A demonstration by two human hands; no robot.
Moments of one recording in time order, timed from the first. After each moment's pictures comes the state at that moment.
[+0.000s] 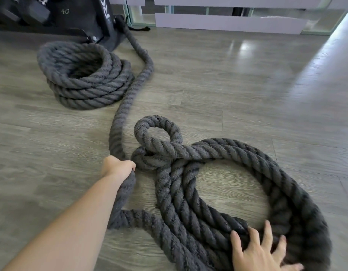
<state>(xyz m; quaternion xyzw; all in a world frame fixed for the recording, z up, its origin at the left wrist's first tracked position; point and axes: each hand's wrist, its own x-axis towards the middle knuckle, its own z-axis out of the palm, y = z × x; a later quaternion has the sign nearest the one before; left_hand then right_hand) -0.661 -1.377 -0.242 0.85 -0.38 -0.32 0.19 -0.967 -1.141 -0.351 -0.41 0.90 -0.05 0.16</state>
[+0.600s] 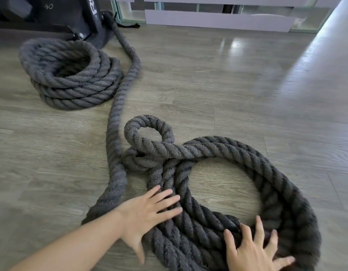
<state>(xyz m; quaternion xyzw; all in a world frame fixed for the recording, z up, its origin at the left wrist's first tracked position) -0.689 -1.299 -0.276 0.15 -0.96 -0.03 -0.24 -0.951 -1.152 -0.305 -0.37 0.92 0.03 0.10</state>
